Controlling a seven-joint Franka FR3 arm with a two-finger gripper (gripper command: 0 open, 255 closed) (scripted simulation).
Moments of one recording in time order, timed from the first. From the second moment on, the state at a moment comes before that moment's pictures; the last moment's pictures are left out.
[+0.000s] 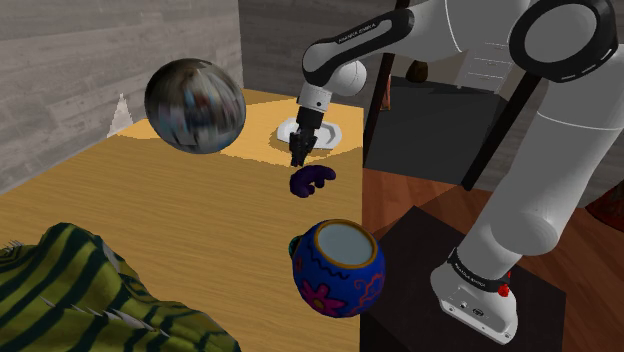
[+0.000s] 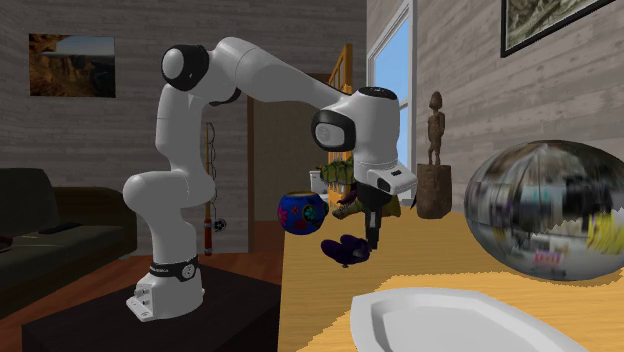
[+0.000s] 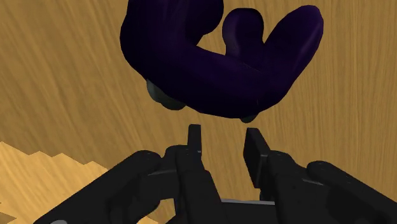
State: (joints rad) arm 0.09 0.13 0.03 -2.05 0.47 2.04 -0.36
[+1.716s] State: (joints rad) arm 0.11 0.02 0.04 -2.20 0.18 2.06 -0.63
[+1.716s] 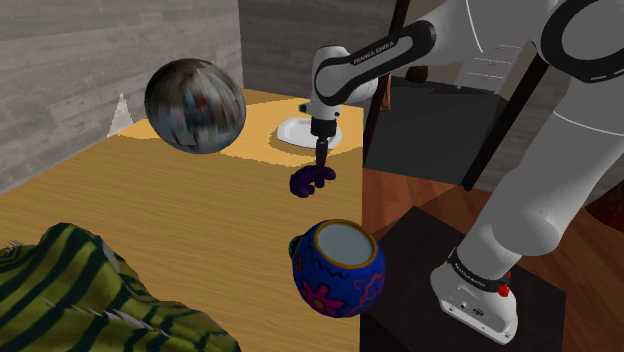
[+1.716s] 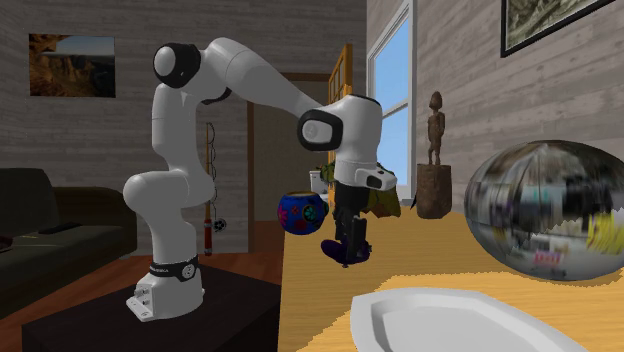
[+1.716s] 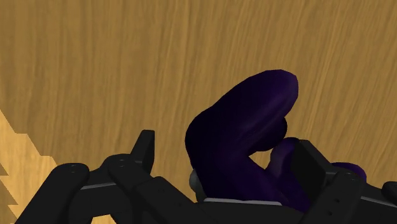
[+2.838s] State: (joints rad) arm 0.11 0.00 0.04 -2.20 0.18 2.04 -0.63
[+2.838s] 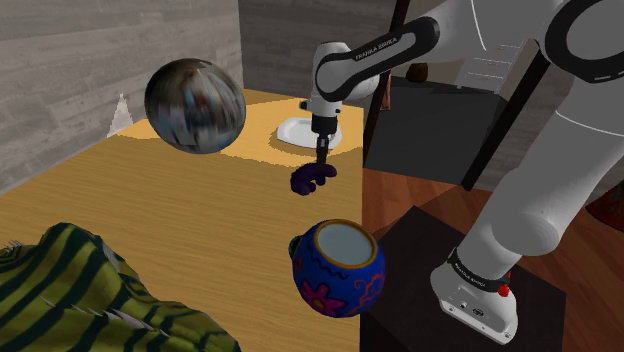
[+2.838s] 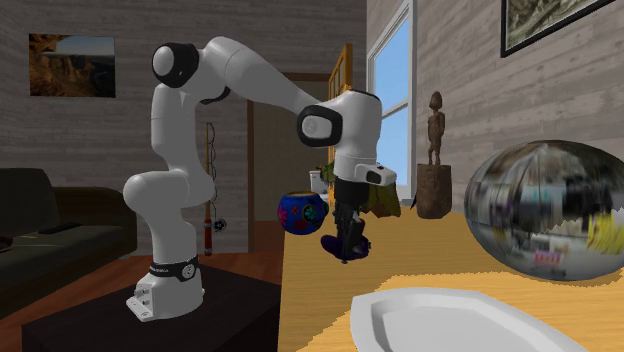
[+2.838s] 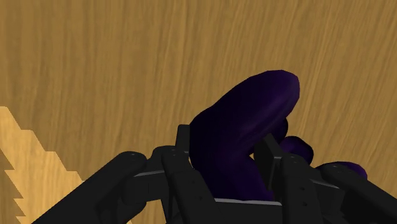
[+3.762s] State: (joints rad) arm 0.10 -0.06 0.04 -2.08 0.17 1.85 -0.61
